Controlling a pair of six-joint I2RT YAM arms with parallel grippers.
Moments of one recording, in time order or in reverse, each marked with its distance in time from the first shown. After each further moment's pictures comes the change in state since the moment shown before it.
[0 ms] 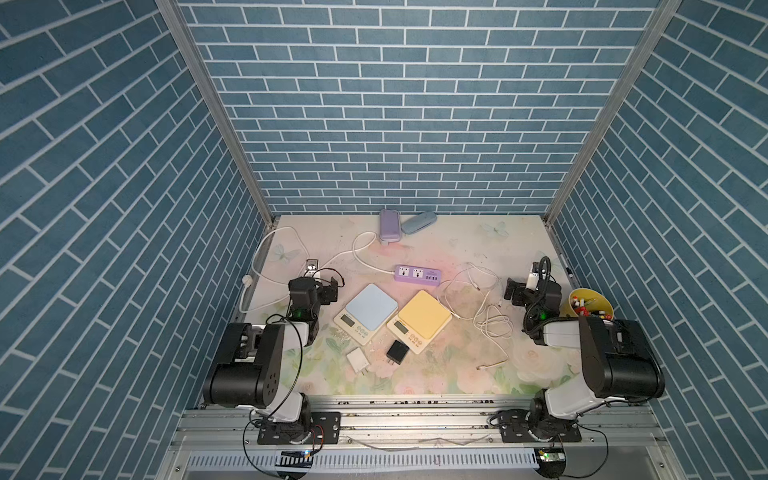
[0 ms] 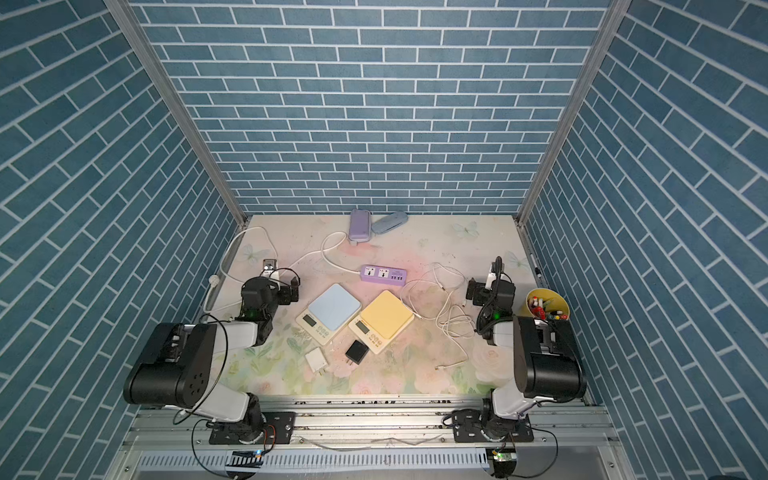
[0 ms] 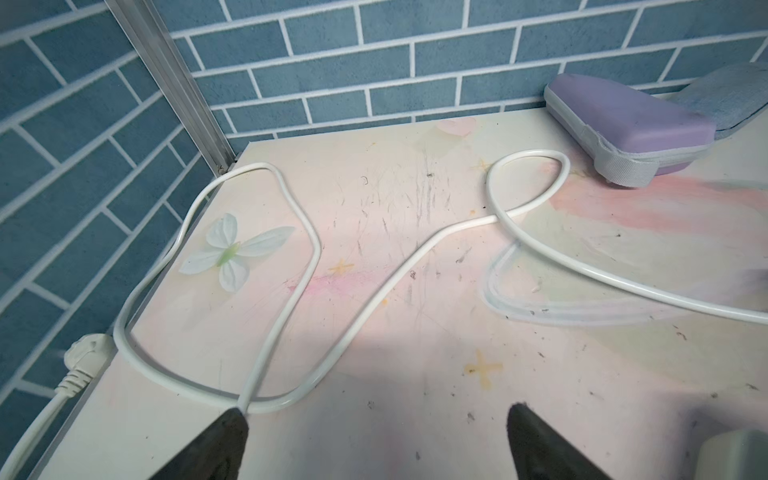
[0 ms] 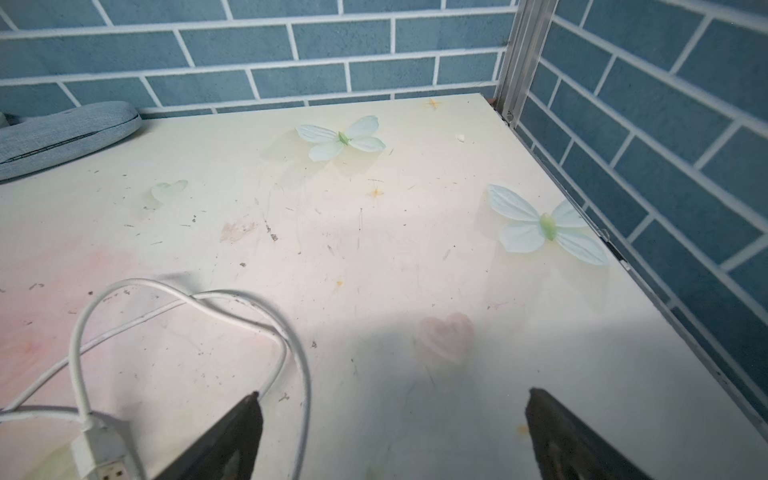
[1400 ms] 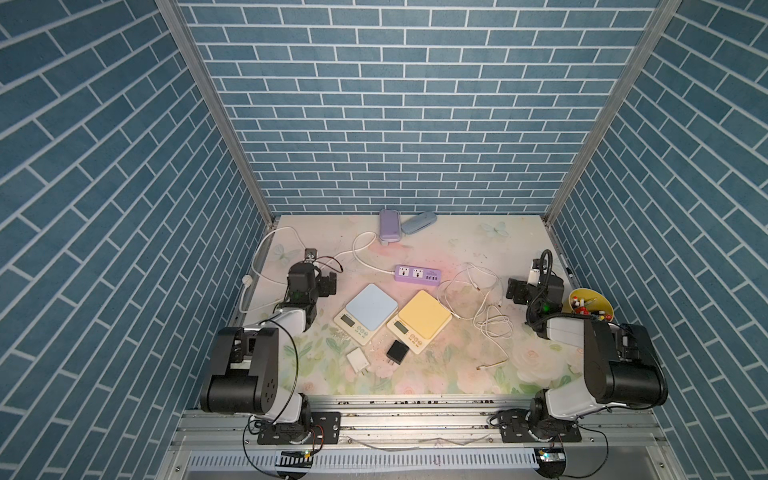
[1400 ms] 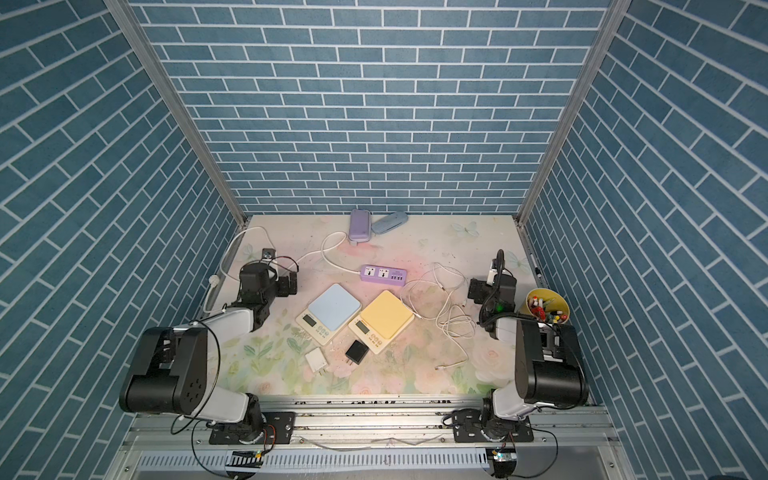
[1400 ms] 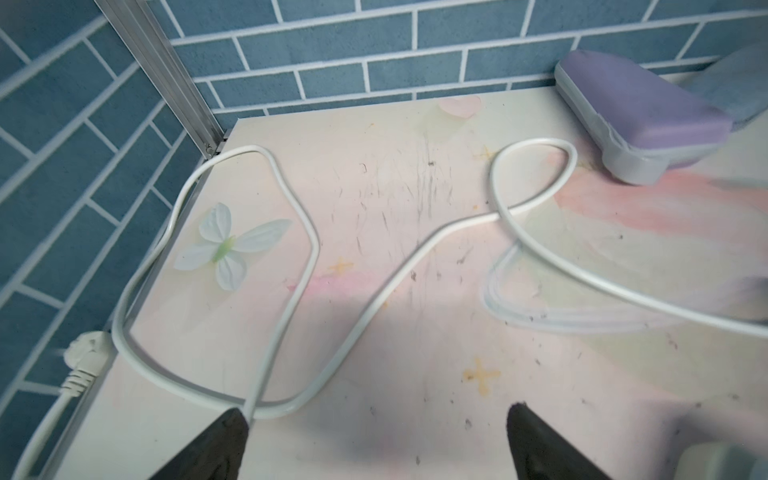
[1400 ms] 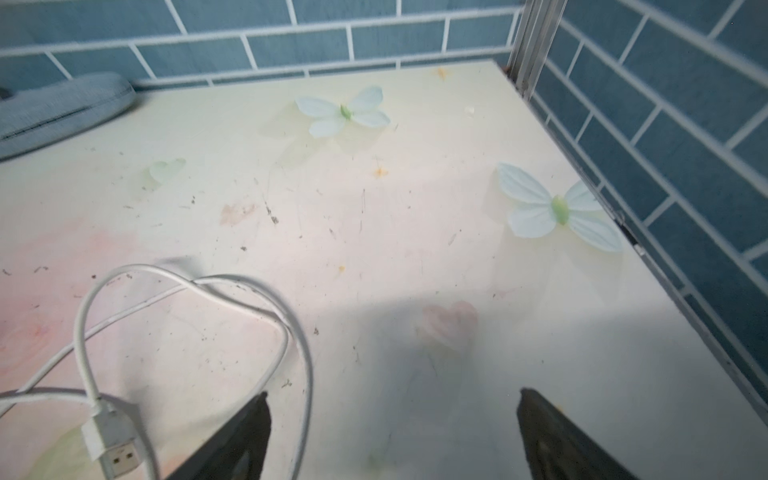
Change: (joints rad) left arm 0.016 -0.047 0.260 -0.402 0.022 -0.027; right arm -0.020 -0.045 0.146 -0.290 -0.045 0.000
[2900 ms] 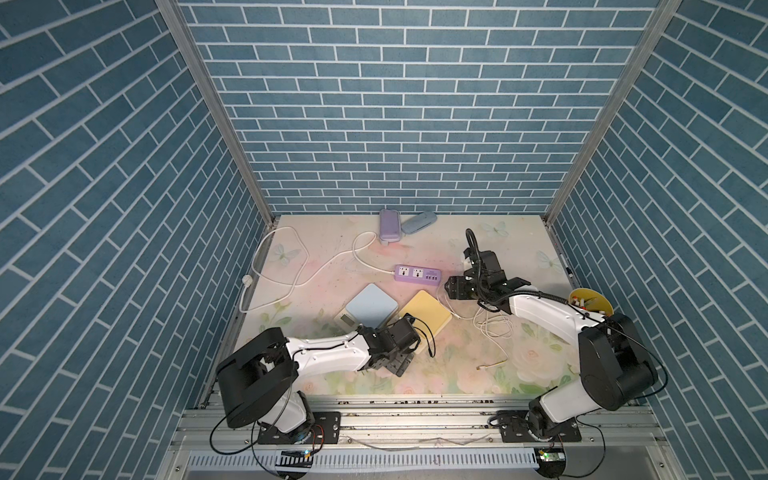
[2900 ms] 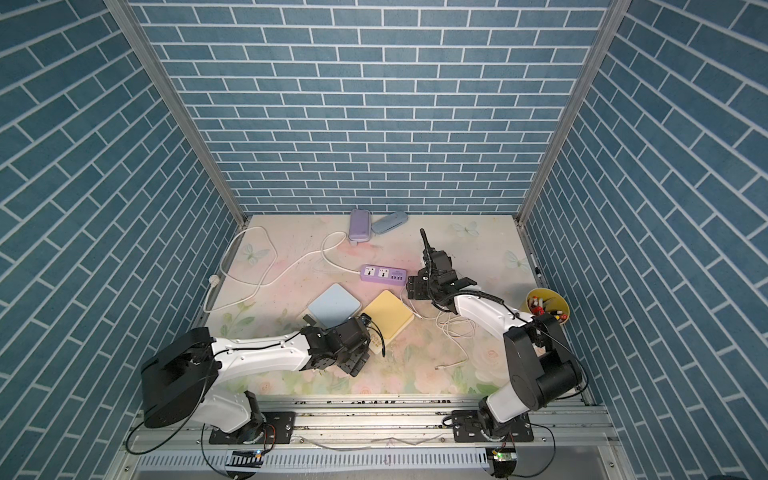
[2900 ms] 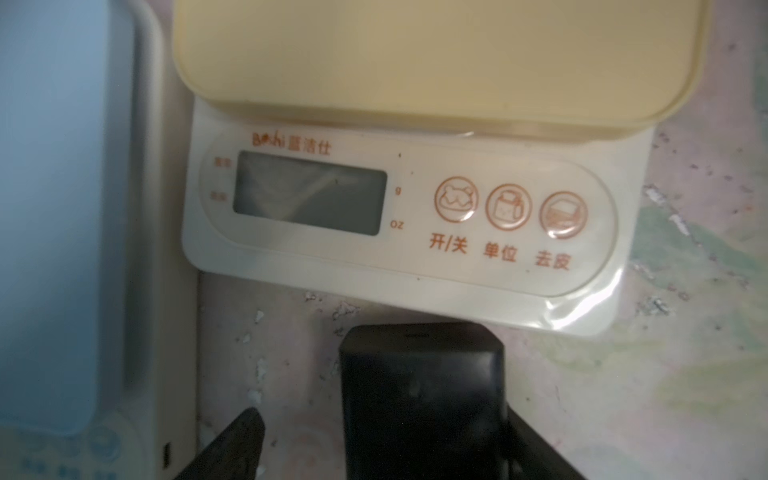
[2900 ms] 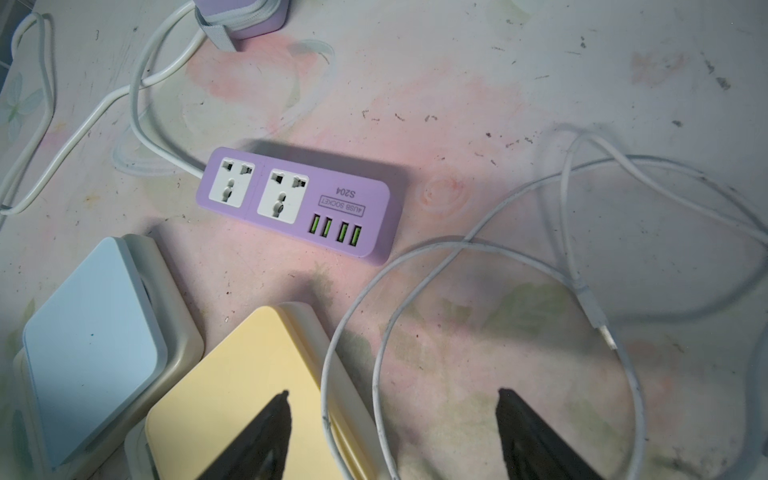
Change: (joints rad) left arm -1.000 0.047 0.035 -0.698 -0.098 -0.386; right arm 0.557 0.017 0.372 -0.699 -0.056 0.347
